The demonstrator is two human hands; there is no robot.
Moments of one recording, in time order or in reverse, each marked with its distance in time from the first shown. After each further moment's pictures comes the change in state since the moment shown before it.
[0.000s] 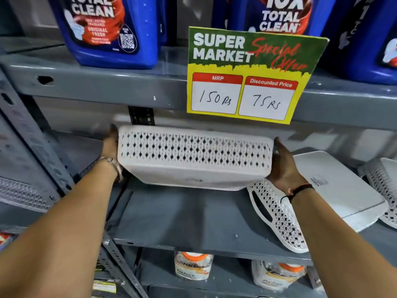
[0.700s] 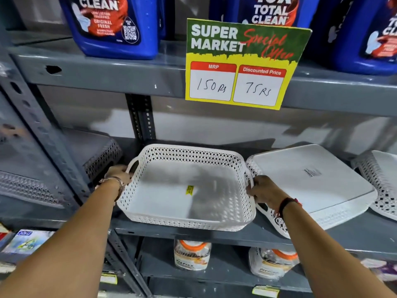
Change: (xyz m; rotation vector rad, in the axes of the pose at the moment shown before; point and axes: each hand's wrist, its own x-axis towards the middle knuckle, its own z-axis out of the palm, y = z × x) left_hand 0.033 -0.086 -0.035 0.658 -0.003 -0.062; right_hand -0.023 0.060 -0.020 -0.932 0.054 0.122
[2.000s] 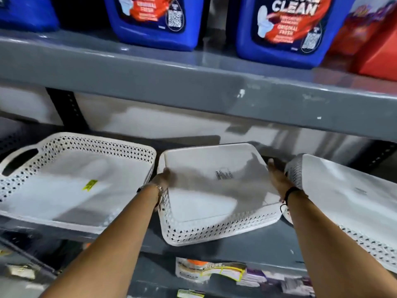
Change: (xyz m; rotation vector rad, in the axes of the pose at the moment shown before) left_hand -0.131 0.099 0.327 -0.218 -0.327 -0.153; right_hand 0.093 0.127 -0.264 0.163 0.268 -0.027
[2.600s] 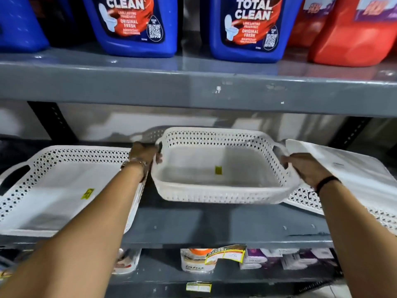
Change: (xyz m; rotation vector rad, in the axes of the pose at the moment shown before) left_hand -0.059 0.075 -0.030 -0.141 0.056 0.318; right_hand -0.045 0.000 -0.085 0.064 0.020 -0.011
